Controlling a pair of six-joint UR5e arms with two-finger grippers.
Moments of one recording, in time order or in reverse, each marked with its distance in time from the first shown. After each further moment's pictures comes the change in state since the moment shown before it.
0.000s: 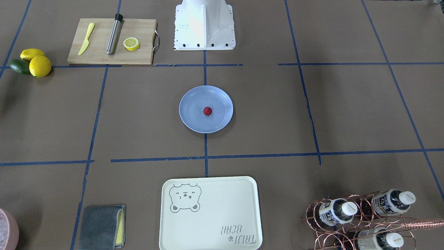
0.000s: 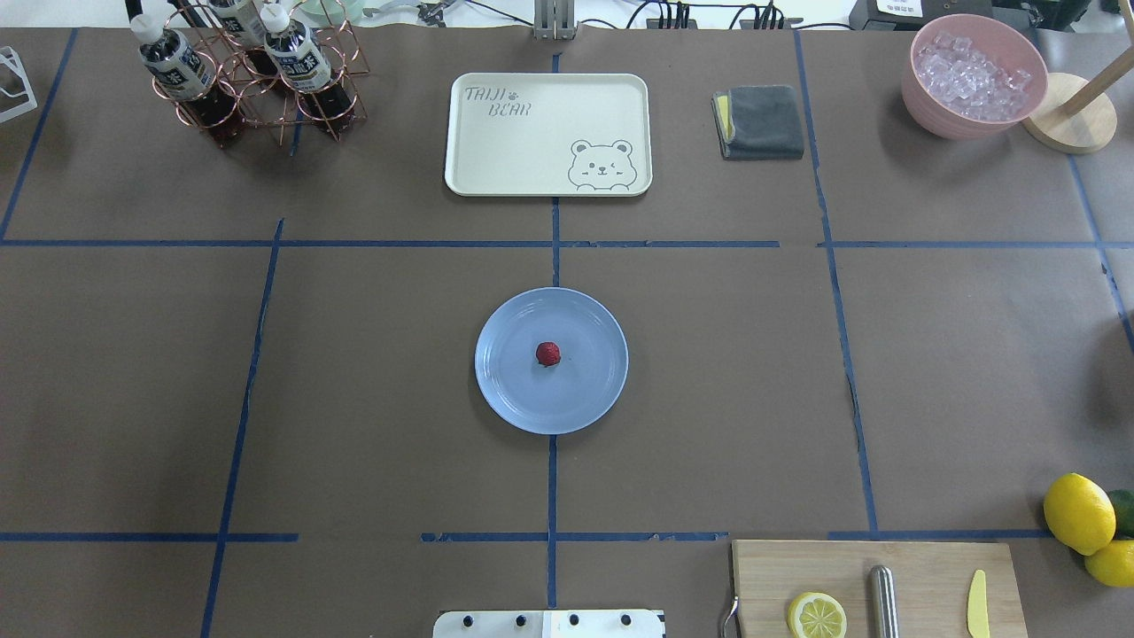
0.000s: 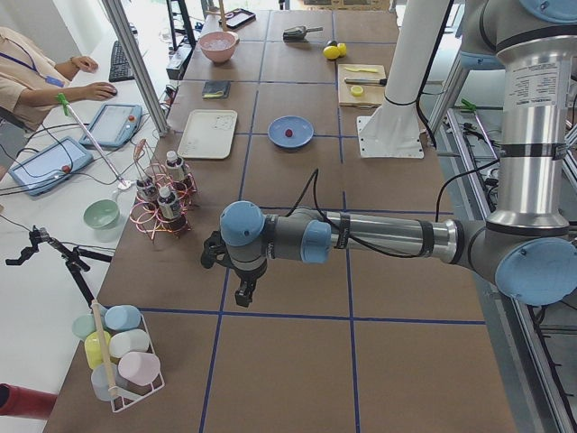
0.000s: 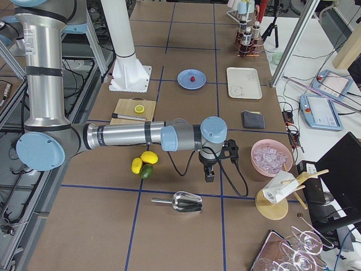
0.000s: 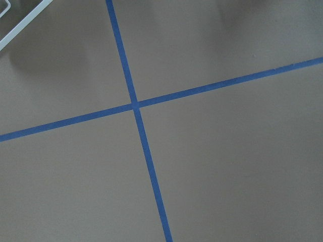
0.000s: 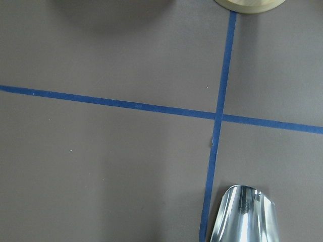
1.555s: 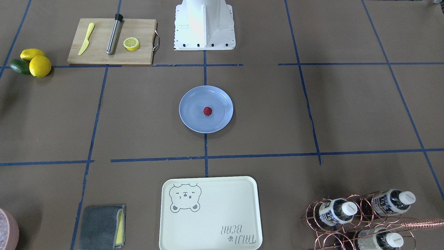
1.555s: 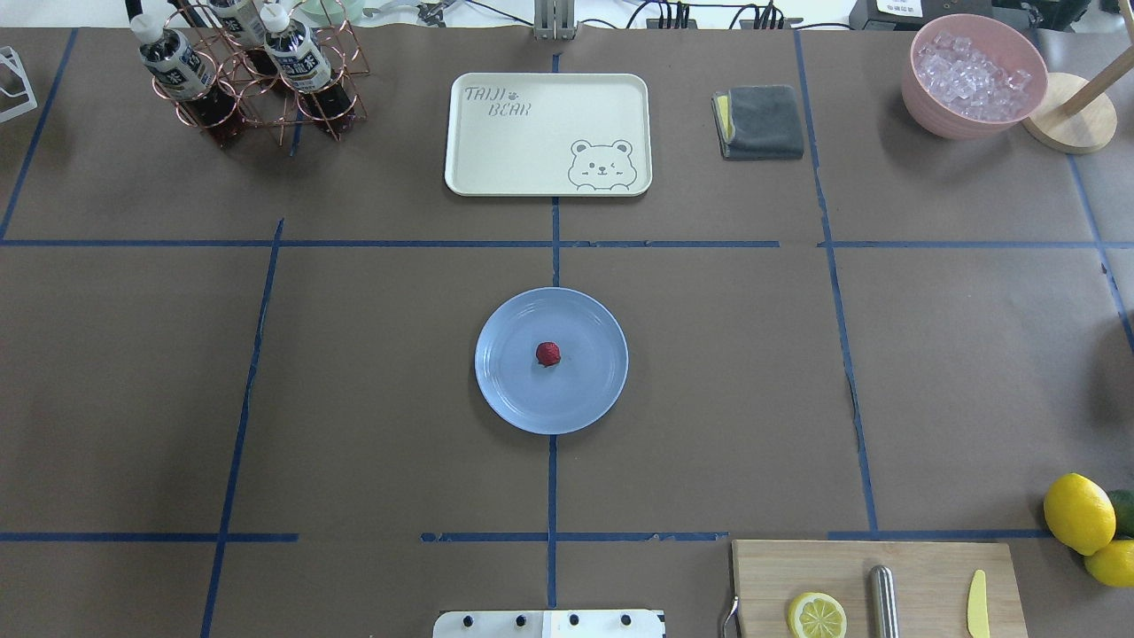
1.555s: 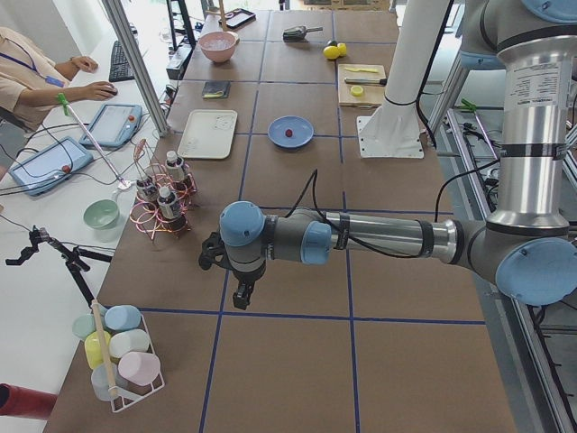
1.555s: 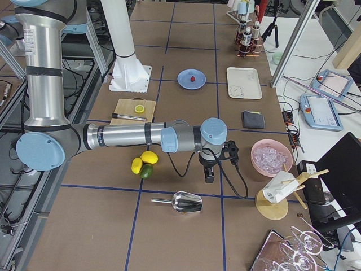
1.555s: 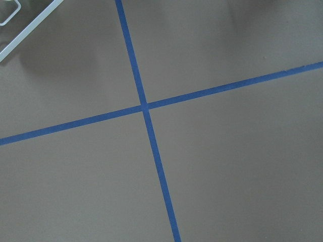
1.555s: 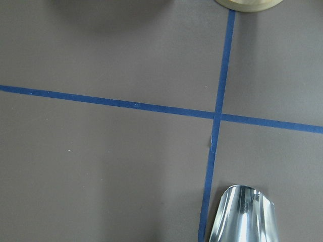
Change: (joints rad) left arm -0.011 -0.002 0.004 -0.013 0.018 0.003; right arm 0.000 0.000 -0.008 0.009 0.001 0.000
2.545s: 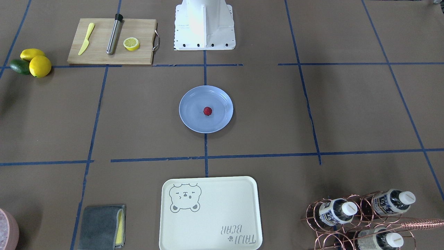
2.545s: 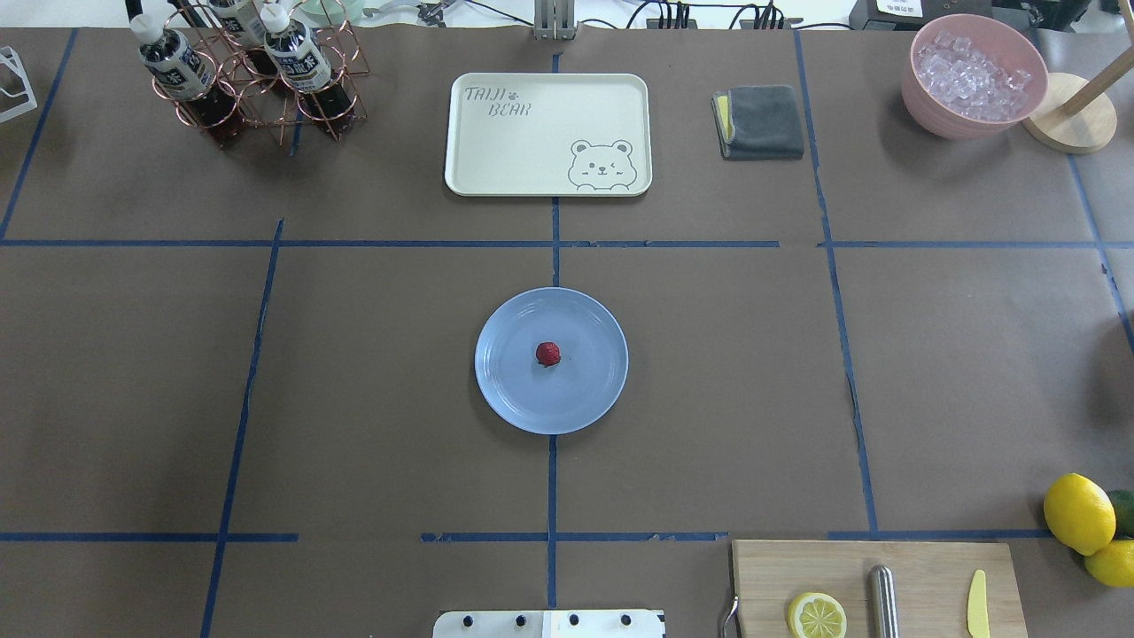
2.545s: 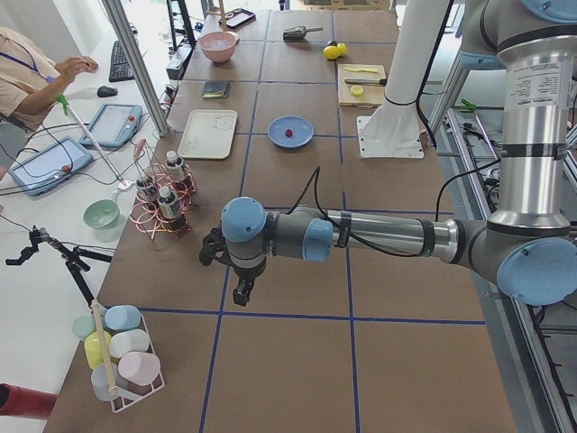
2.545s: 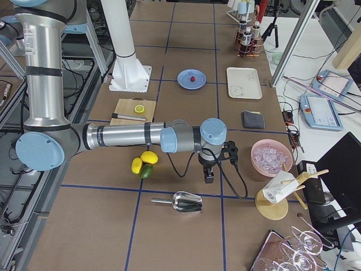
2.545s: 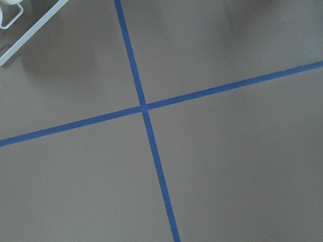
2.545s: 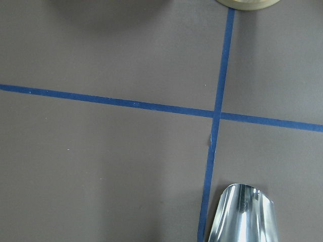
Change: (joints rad) left arm -0.001 0.003 -0.017 0.000 -0.006 -0.005; right arm 0.000 -0.003 0.000 0.000 -0.001 0.000
